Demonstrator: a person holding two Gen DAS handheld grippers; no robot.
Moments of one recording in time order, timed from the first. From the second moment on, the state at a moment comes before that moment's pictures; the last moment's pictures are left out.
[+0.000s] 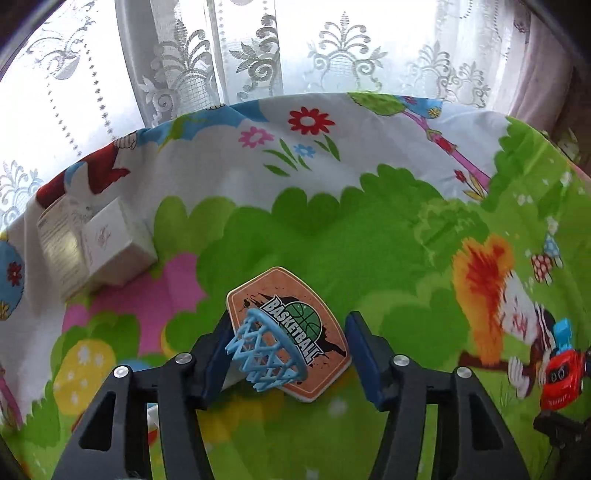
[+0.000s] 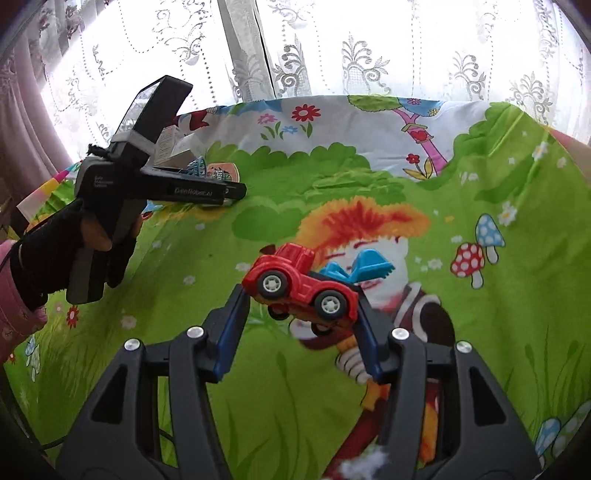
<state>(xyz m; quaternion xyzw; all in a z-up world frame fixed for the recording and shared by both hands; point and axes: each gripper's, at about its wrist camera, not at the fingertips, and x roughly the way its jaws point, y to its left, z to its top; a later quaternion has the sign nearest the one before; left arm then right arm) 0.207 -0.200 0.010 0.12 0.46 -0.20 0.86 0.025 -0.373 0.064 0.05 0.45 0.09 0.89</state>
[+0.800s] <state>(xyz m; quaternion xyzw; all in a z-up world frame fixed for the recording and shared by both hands) -0.089 -0.052 0.050 0.02 0.43 -0.06 0.90 -0.126 -0.257 0.079 0.02 0.47 0.22 0.86</state>
